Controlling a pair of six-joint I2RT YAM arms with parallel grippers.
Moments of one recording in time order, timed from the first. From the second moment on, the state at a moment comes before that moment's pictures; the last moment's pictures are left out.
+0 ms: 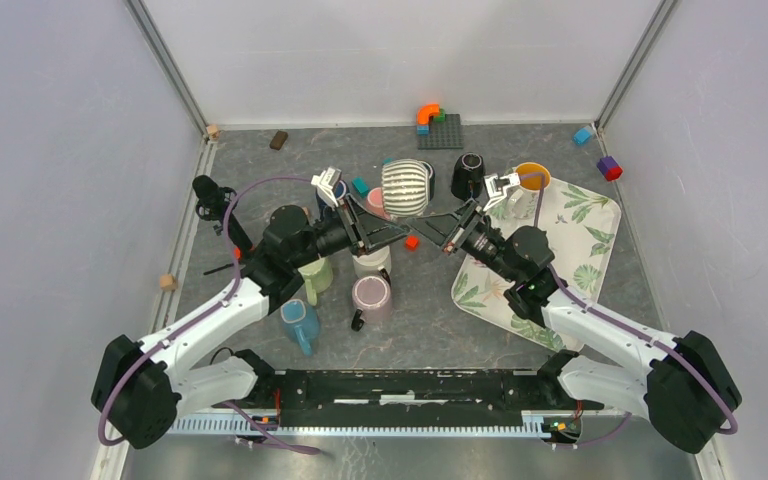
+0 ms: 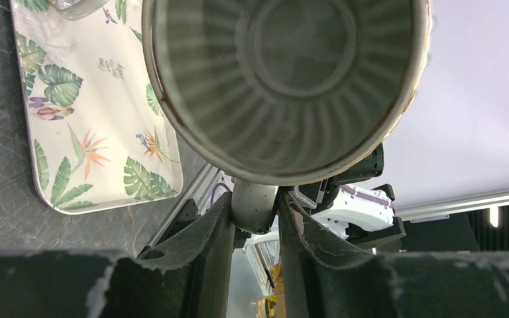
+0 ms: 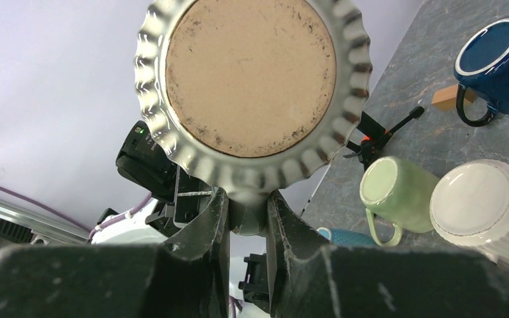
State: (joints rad) left arm -0.63 1.08 0.70 0.40 0.48 -1.22; right arm 0.68 1.08 0.55 0.76 -0.28 1.15
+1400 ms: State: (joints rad) left arm -0.67 1.37 0.92 0.10 0.39 -0.98; right arm 0.69 0.98 0.49 0.28 -0.04 0.75
